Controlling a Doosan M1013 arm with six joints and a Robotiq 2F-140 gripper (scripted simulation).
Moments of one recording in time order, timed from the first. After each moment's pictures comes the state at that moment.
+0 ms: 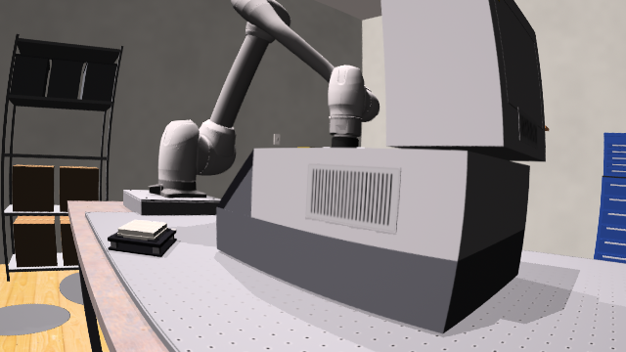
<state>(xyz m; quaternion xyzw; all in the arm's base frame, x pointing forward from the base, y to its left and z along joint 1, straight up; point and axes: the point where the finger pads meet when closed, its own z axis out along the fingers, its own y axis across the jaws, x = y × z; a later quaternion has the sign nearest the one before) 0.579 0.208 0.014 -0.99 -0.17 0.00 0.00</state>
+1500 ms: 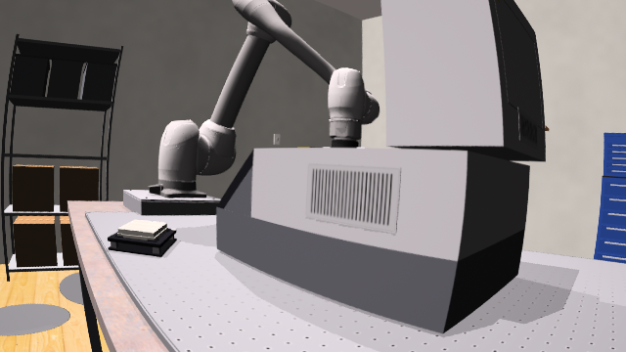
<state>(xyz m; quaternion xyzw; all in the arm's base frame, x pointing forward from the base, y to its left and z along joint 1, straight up) 0.579 0.208 0.006 -0.99 -0.17 0.00 0.00</state>
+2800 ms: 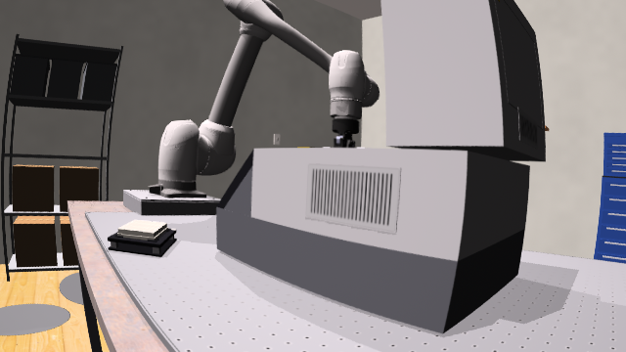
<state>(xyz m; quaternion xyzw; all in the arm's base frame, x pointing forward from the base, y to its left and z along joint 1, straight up) 0.579 0.208 0.065 -0.99 -0.17 0.00 0.00</state>
